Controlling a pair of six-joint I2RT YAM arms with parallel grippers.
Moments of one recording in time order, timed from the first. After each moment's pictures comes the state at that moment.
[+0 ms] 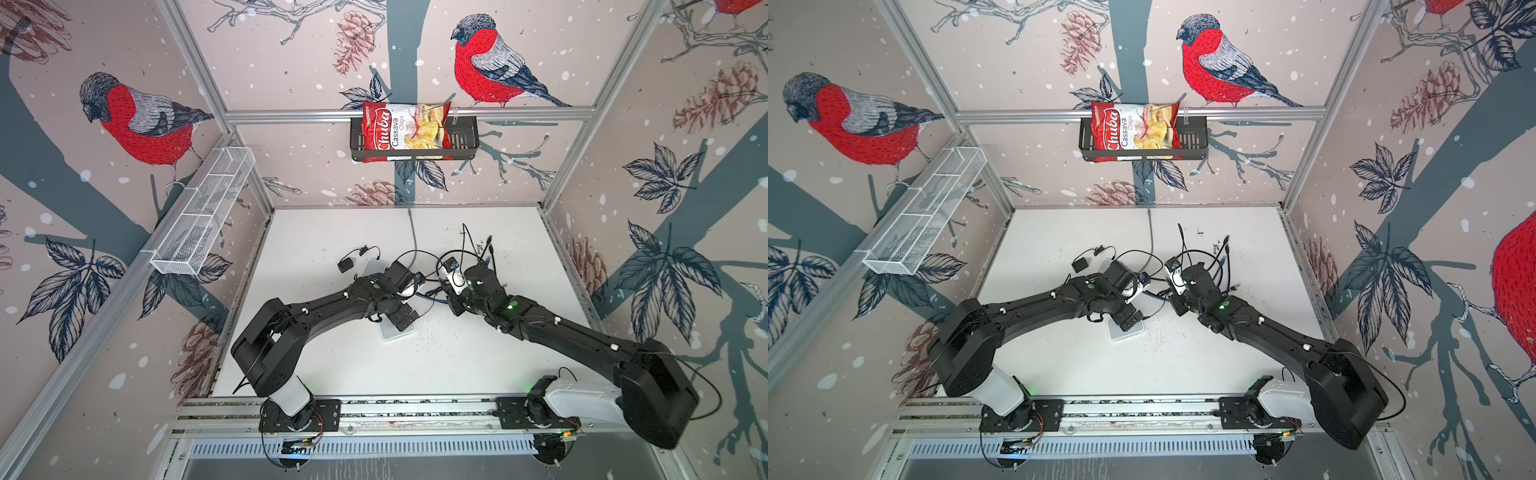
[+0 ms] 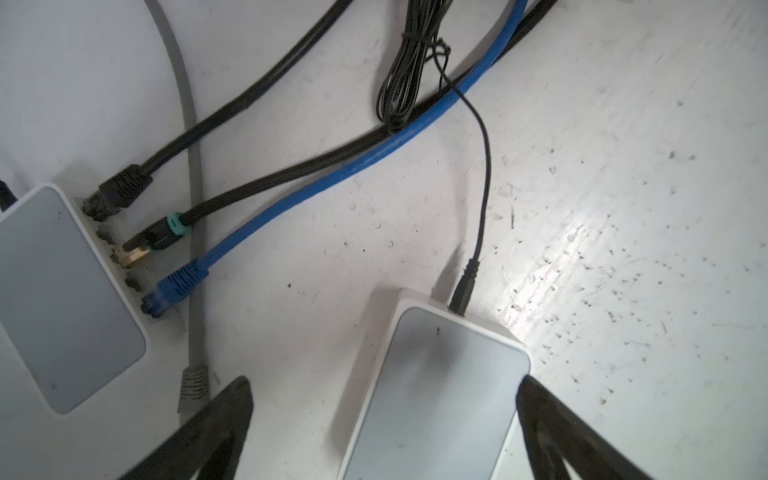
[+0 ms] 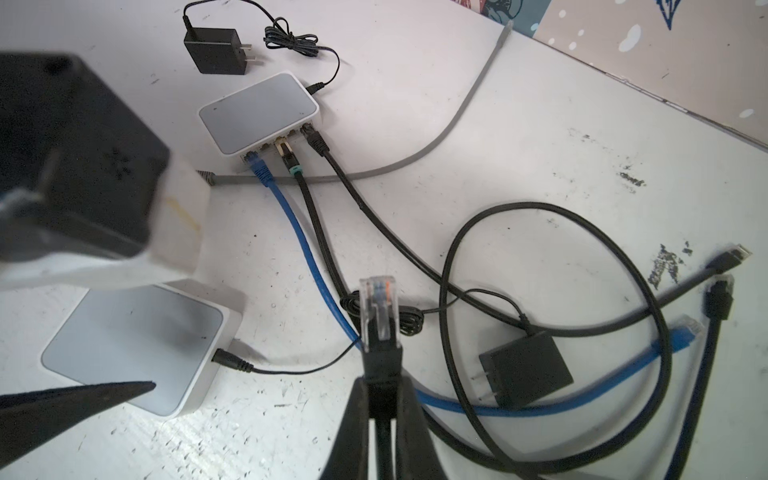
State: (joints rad) left arm -0.81 1.63 1.04 -0.55 -0.01 0.17; right arm 0.72 1.23 0.68 -0.12 0.06 -0.05
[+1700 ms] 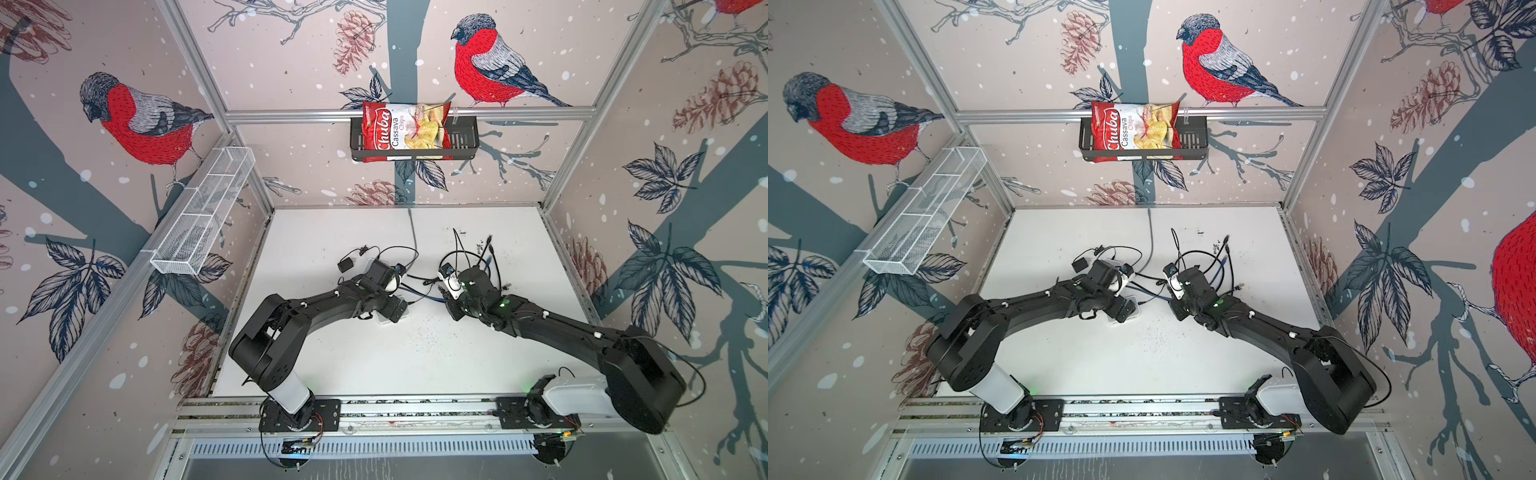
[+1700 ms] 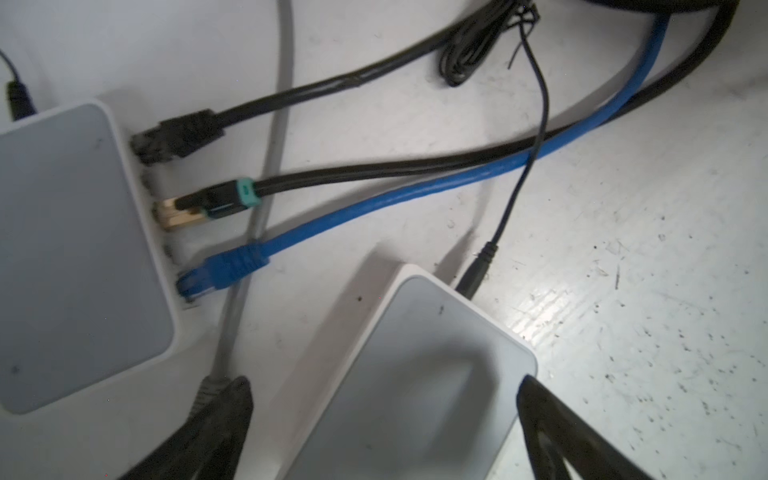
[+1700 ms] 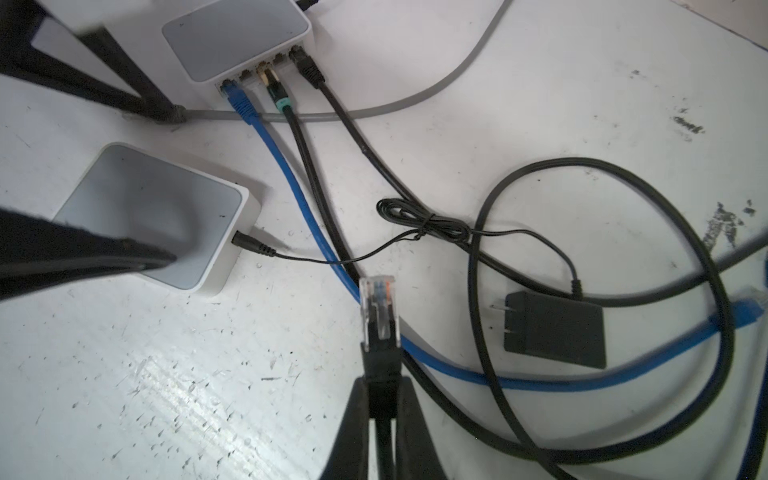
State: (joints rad) left arm -0.61 1.60 0.85 -0.23 0.13 0.01; right arm 0.73 1.35 0.69 -0.15 0.03 -0.06
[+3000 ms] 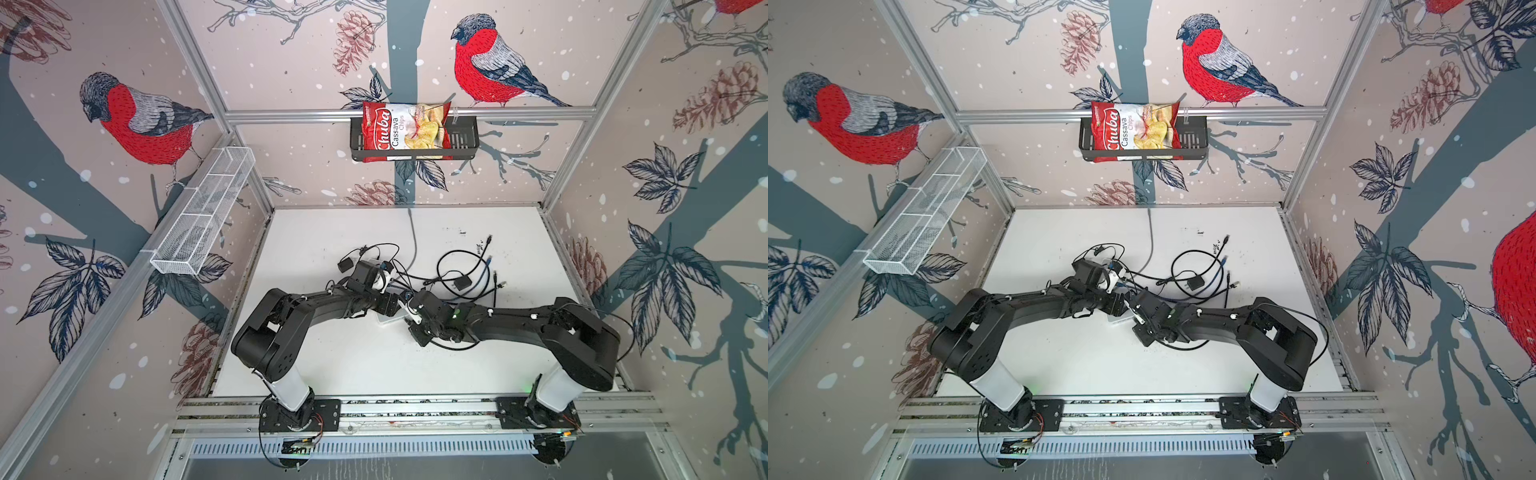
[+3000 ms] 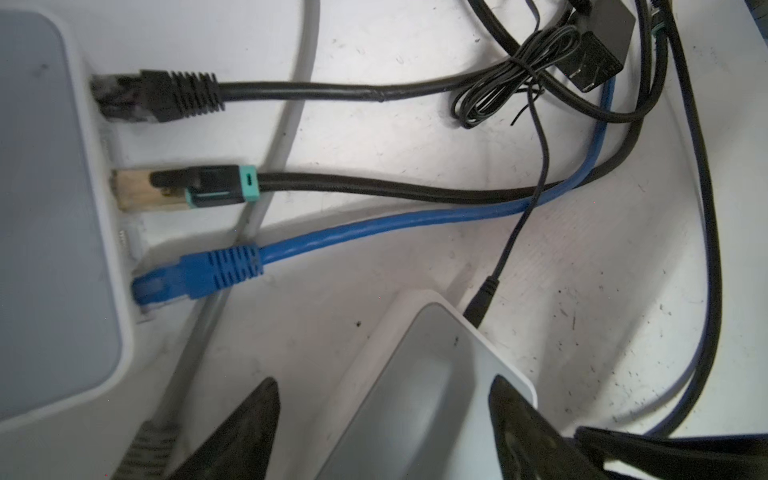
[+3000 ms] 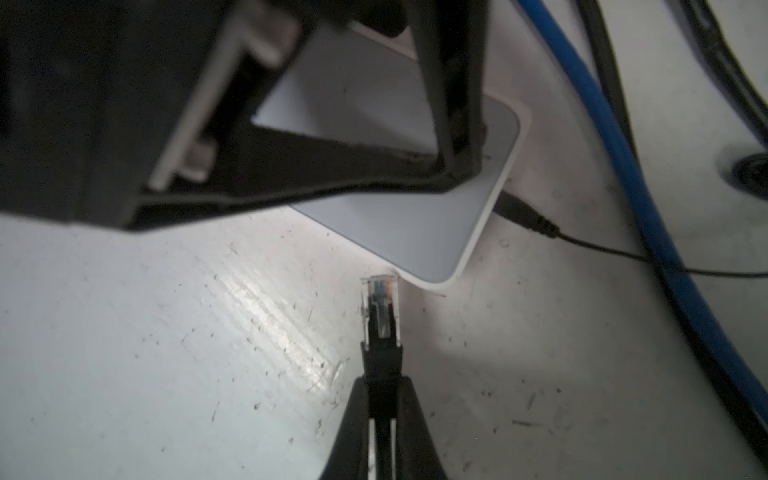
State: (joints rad) left arm -0.53 1.67 0.77 -0.01 0.35 -0.13; right arm 1.04 1.67 0.85 -0.20 0.05 0.17
